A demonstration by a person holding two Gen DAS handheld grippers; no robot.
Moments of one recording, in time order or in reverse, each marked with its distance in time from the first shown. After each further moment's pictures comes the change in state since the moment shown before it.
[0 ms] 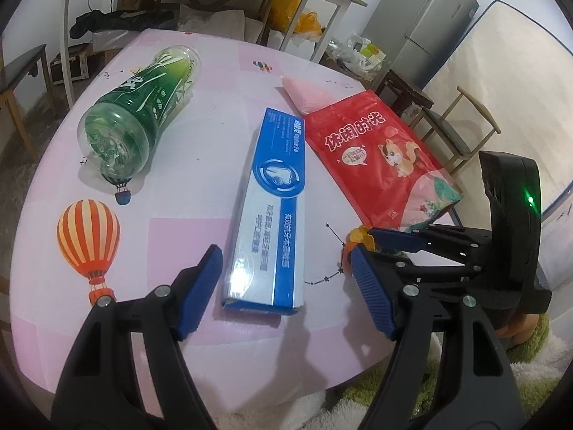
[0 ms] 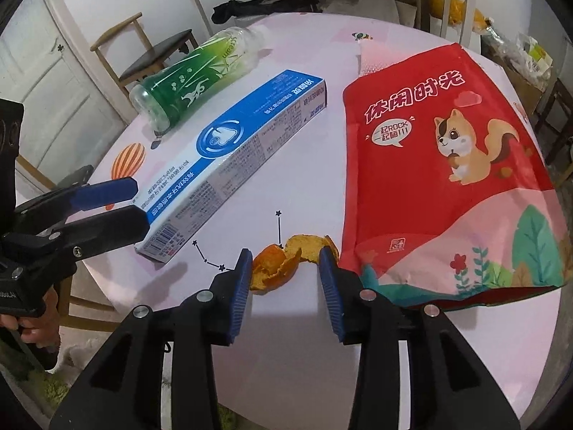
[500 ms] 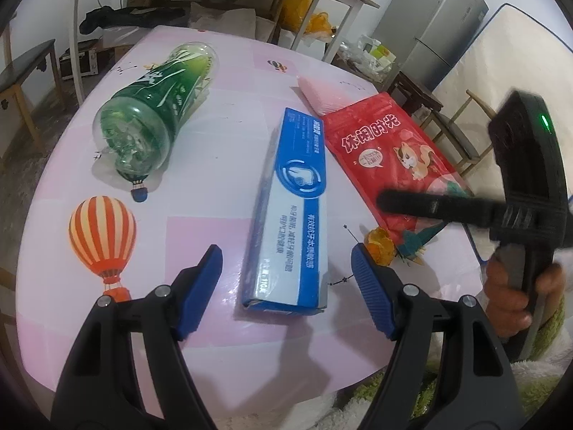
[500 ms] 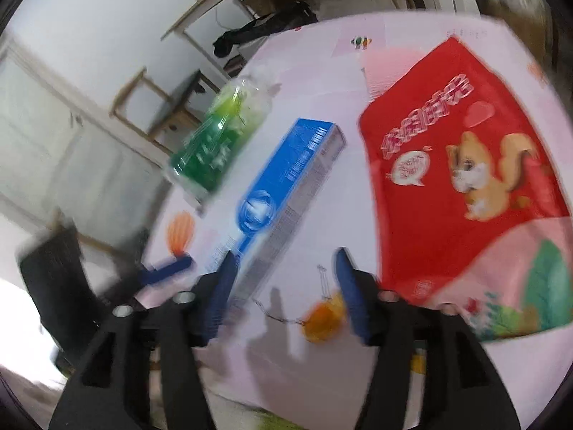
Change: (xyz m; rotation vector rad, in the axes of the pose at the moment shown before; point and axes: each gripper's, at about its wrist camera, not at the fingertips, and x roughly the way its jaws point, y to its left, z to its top) left arm -0.002 0.013 -0.001 -0.025 -0.002 0.030; right arm -0.012 -0.025 0.043 0.274 -0.021 0.292
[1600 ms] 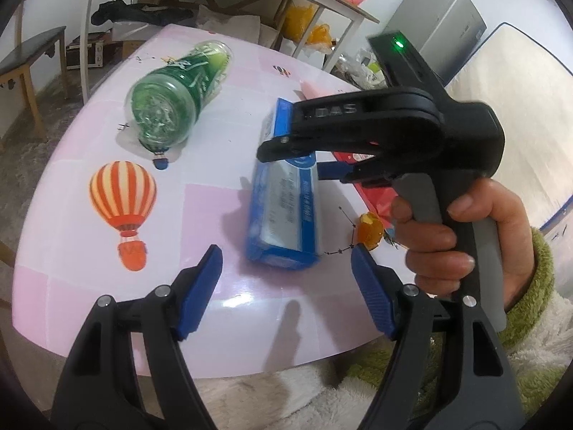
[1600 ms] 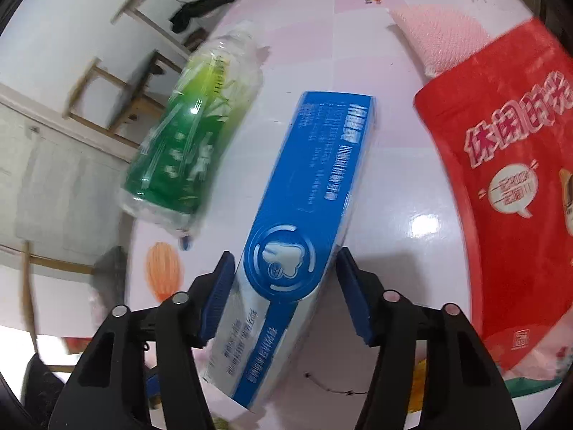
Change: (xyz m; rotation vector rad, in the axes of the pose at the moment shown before) left arm -0.034 0.006 -0.035 -0.049 -0.050 -0.044; right arm 0.089 0.041 0.035 0.099 0.125 -0.124
